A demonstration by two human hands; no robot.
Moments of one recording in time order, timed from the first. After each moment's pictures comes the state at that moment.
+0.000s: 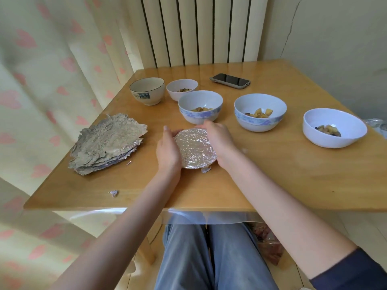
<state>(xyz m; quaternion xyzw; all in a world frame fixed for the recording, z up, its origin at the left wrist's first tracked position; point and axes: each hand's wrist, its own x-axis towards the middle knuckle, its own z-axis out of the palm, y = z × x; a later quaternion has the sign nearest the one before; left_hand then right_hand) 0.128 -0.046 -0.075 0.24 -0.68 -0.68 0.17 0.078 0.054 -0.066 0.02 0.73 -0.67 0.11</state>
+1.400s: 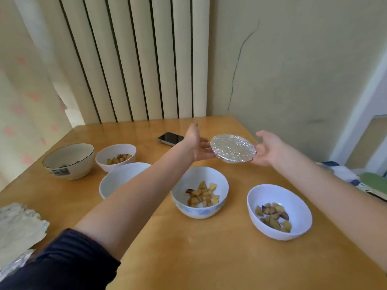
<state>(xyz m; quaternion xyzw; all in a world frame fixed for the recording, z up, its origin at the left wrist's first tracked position) -0.112 0.114 0.024 0.13 -0.52 -0.82 -0.18 -0.091 0.277 0.027 0.22 0.52 -0.82 0.10</state>
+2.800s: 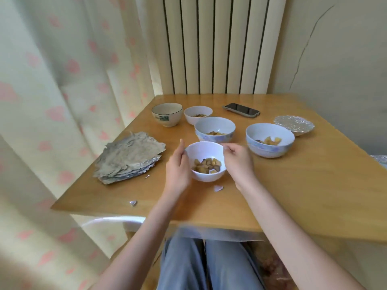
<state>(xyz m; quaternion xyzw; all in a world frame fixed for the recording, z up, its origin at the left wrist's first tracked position) 0.157 -0.055 -0.068 0.13 -0.78 -0.57 0.24 0.098 0.072 -0.061 -0.05 0.82 -0.57 -0.08</state>
